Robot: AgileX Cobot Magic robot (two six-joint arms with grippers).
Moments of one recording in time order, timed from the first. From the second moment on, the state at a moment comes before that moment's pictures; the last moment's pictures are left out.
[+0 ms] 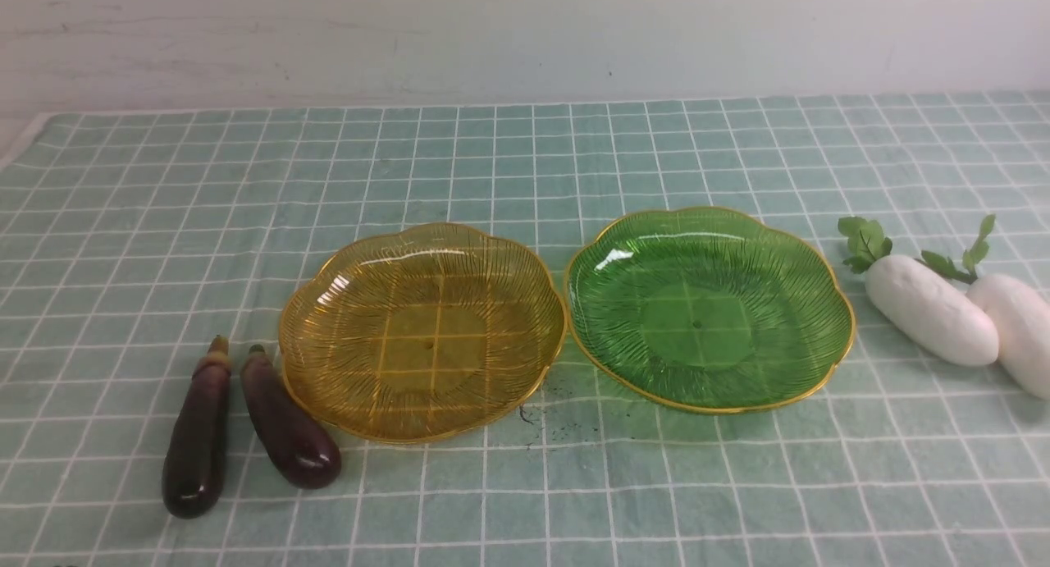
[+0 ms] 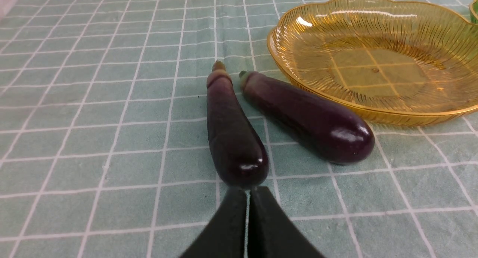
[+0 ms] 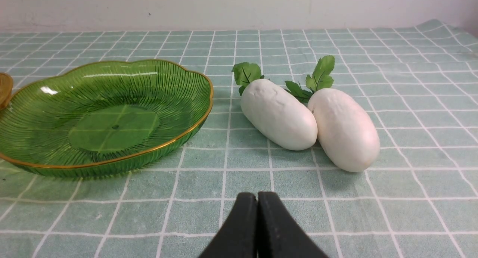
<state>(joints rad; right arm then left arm) 0.00 -0.01 0.03 -0.06 0.35 0.07 -0.02 -0.01 0.03 -0.07 0.38 0.08</state>
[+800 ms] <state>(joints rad) 0.00 -0.01 0.03 0.57 0.26 0.43 -0.02 -0.01 0.03 -0.95 0.32 -0.18</state>
